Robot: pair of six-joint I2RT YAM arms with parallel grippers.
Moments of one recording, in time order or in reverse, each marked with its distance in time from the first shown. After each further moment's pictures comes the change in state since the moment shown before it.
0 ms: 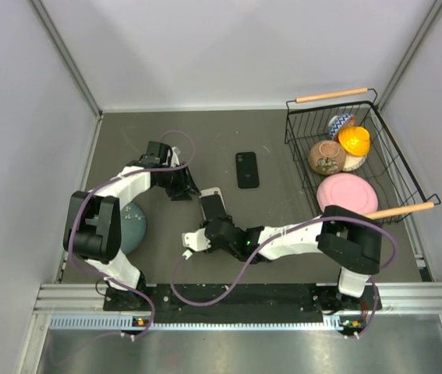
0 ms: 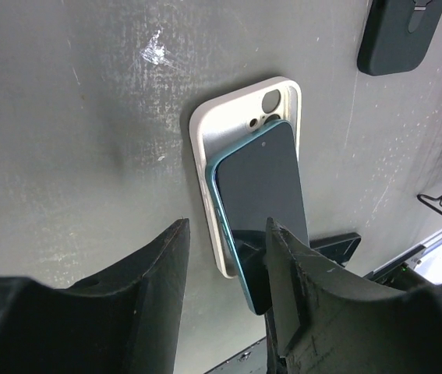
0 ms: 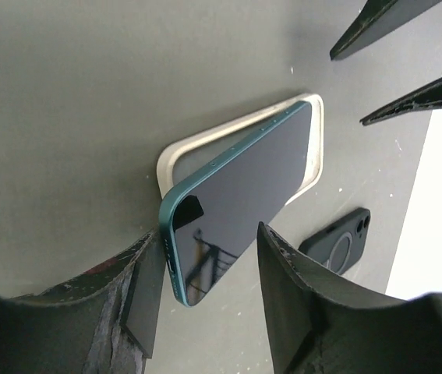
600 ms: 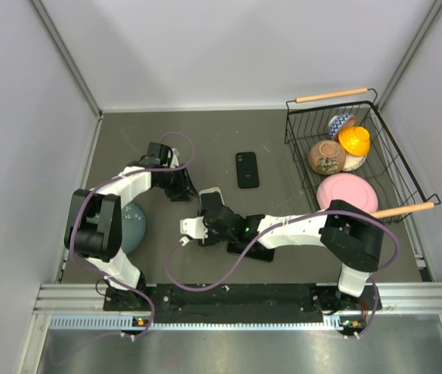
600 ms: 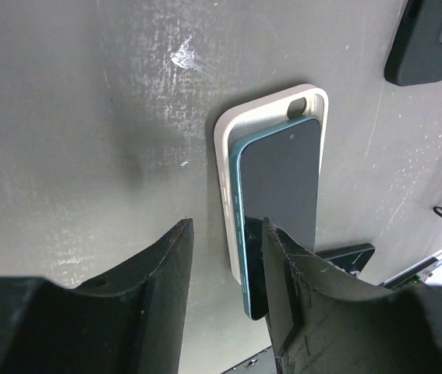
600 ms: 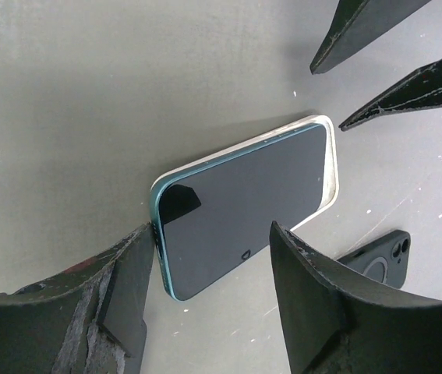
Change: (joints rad) left arm 0.000 0.017 -0.003 0.003 -0.040 0.000; right arm -0.079 0.000 0.098 -0.095 -0.185 0.095
